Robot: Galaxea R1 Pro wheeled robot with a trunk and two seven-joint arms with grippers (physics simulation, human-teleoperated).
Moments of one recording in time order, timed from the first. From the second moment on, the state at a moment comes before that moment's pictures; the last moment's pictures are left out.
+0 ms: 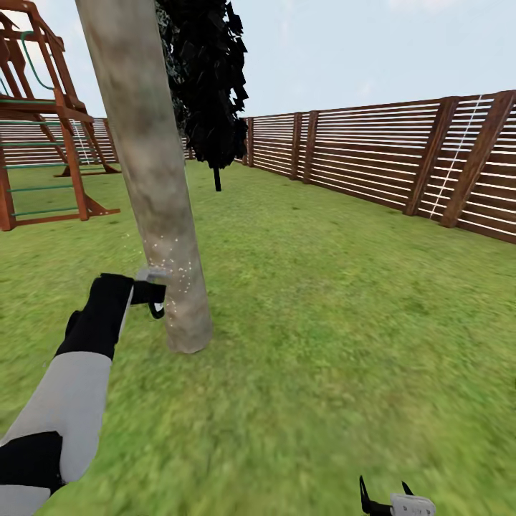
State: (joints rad) left arm -0.99 0.07 0.15 -1.02 -0.42 0.89 -0.40; right arm -0.35 -0.08 0.41 -0.03 -0.44 -0.93 -0.11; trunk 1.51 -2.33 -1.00
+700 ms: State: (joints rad) left arm -1.02 0.06 0.18 -1.05 -0.43 0.98 -0.40; right arm -0.35 -0.08 0.41 -0.03 -0.44 -0.93 -0.11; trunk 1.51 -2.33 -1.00
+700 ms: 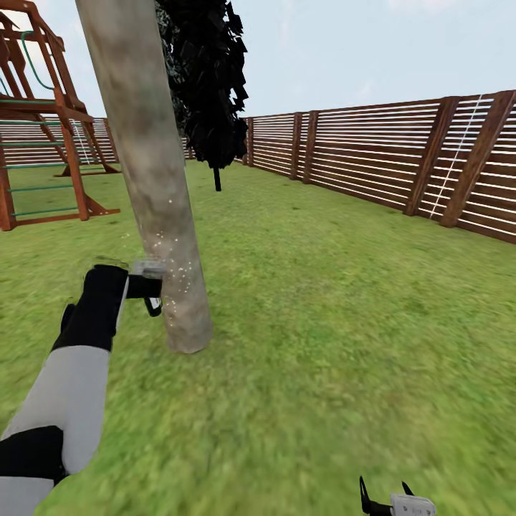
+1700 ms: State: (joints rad) left arm -0.75 -0.08 0.18 -0.74 -0.11 0.46 0.21; right arm -0.35 -0.08 0.41 -0.03 -0.44 -0.93 -0.11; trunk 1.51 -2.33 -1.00
